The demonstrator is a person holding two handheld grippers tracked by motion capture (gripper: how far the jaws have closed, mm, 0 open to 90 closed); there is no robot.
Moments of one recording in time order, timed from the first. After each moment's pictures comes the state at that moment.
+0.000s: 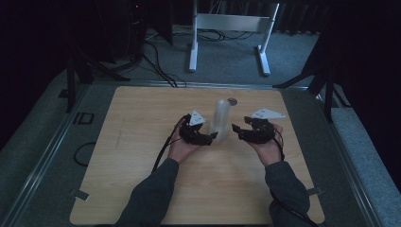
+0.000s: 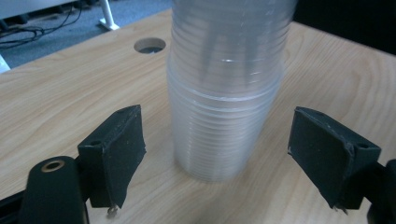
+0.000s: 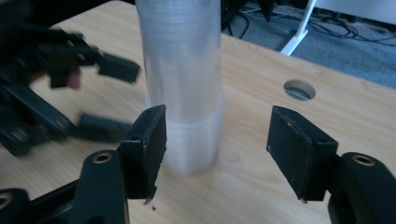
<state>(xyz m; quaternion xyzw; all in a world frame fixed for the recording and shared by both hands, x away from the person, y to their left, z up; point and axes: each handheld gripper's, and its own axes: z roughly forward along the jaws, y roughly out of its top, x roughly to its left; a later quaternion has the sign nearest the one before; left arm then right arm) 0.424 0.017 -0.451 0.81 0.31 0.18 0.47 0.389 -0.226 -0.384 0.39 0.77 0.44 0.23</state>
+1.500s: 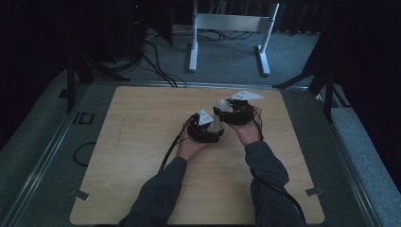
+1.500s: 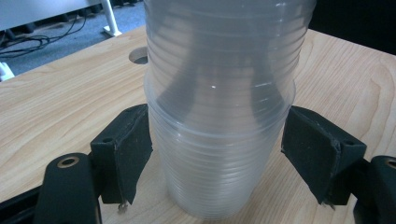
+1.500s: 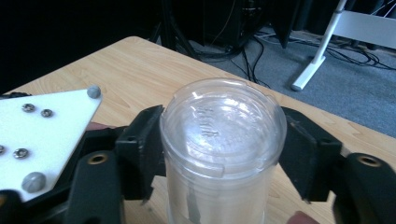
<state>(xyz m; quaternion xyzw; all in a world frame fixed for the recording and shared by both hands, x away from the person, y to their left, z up) 0.434 -0.004 -0.458 0.80 0.31 0.20 0.48 0.440 -0.171 -0.369 0.37 0.77 0.47 0.23</state>
